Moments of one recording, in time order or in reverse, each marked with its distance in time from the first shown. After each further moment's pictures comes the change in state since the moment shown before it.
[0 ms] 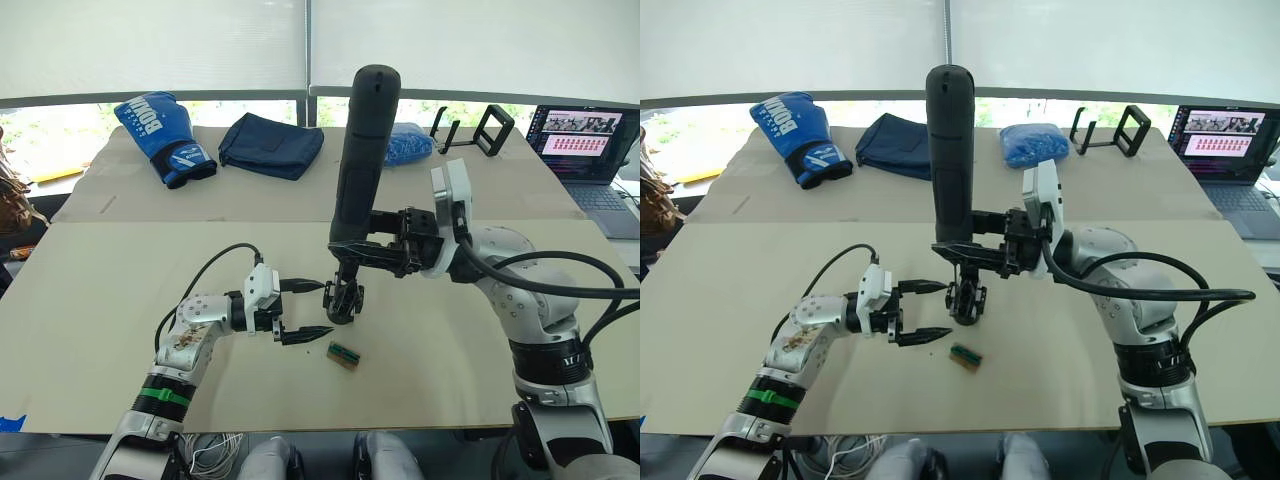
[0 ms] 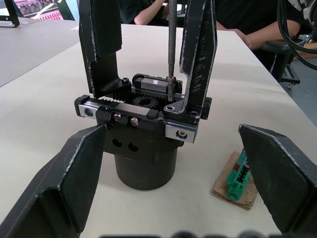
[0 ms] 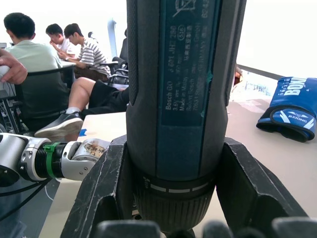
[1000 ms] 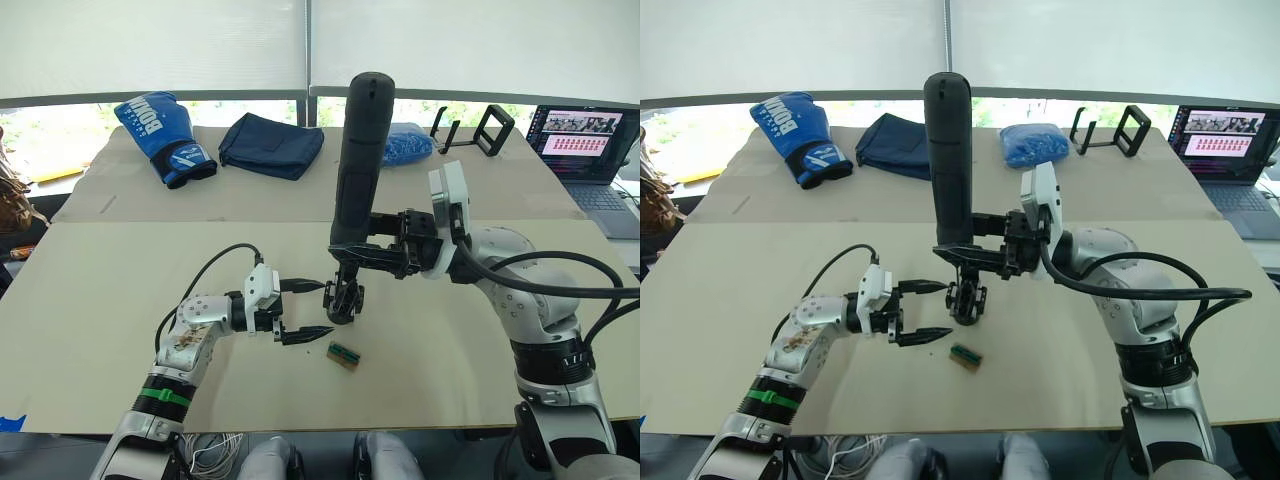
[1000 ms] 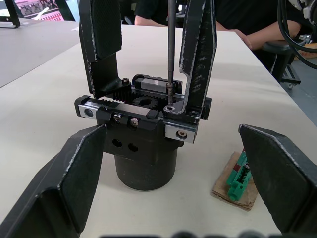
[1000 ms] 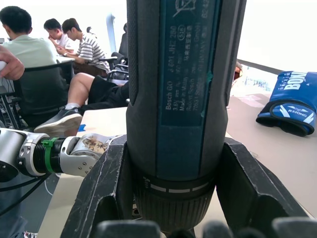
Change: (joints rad) left arm 0.001 -0.002 0.000 0.000 0.000 -0.004 0.002; right arm 0.001 -0.009 0.011 0.005 -0.008 0.000 -0.002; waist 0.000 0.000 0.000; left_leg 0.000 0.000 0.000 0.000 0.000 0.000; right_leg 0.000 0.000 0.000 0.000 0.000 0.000
